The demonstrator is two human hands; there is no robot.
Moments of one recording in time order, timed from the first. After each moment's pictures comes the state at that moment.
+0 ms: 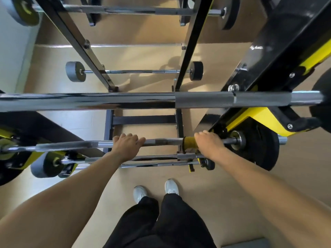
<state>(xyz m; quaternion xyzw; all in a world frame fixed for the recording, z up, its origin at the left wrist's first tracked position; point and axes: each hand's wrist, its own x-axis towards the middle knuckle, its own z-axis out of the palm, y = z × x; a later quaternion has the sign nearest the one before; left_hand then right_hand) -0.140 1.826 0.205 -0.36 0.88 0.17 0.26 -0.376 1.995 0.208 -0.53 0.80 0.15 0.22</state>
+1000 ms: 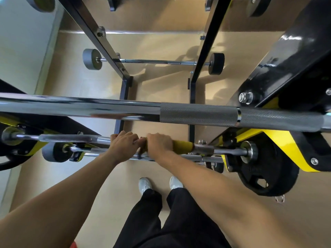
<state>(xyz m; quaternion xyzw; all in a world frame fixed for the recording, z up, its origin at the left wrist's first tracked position) -0.142 1.821 0.181 -0.43 0.86 0.18 0.22 -0.270 1.894 0.181 -0.57 0.77 0.01 0.30</state>
